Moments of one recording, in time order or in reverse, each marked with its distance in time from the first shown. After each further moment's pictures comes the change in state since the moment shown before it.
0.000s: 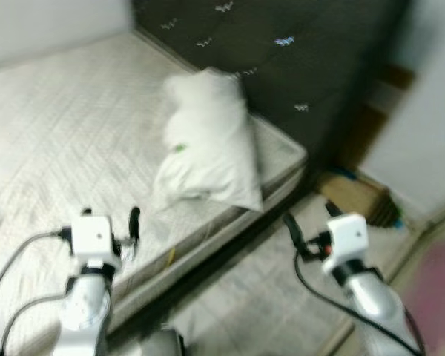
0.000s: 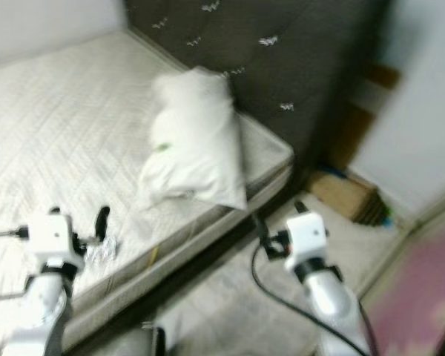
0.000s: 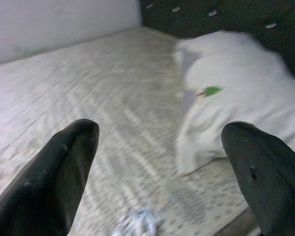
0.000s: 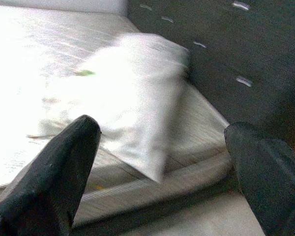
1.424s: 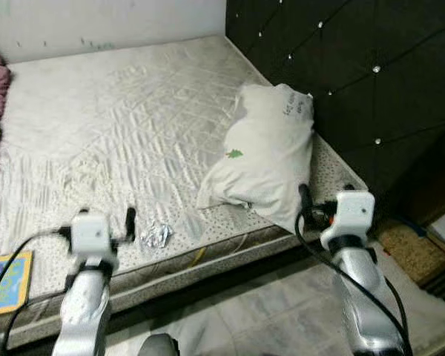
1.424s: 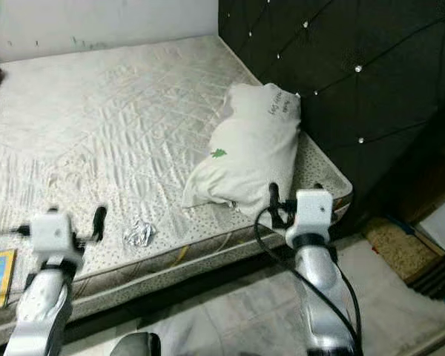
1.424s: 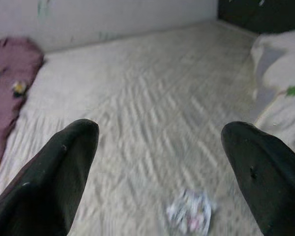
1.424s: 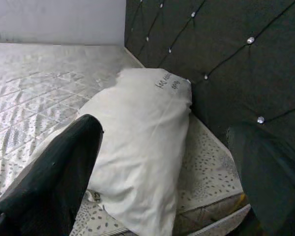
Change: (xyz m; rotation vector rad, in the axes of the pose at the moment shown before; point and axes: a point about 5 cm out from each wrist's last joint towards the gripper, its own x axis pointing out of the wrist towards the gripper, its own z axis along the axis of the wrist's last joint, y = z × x) left arm 0.002 0.006 -0.019 0.010 0.043 0.030; right arm 0.021 -0.024 0.005 0.049 -0.023 -0.328
